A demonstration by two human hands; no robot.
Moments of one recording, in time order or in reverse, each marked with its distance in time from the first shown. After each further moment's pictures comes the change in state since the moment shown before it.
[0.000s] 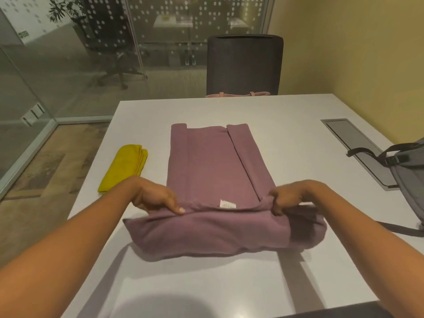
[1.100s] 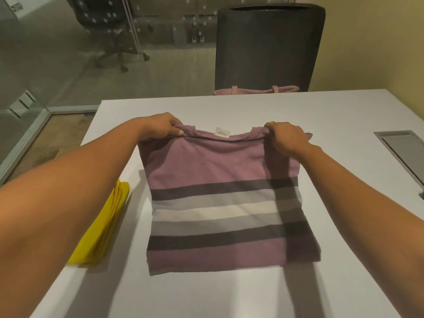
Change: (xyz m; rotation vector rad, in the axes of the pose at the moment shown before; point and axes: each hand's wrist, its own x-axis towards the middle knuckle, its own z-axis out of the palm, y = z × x) left_hand 0.068 0.105 -0.274 0.261 0.842 0.103; right_hand 0.208 -0.017 -0.224 -0.195 0.907 -0.087
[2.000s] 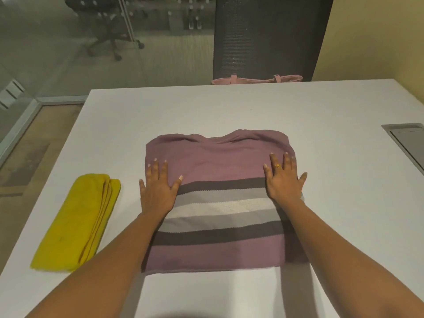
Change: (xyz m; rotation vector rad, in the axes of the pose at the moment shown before) left_hand -0.003 -0.089 0.178 0.128 0.494 -0.218; right_hand -0.055 0.013 0.125 0.126 -0.013 0.354
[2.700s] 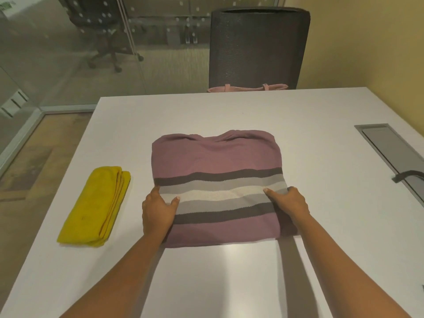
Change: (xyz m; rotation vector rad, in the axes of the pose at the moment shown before) left_hand -0.098 0.004 -0.028 -0.402 0.041 -0.225; right_hand -0.094 0.029 -0.042 0.489 -0.207 0.409
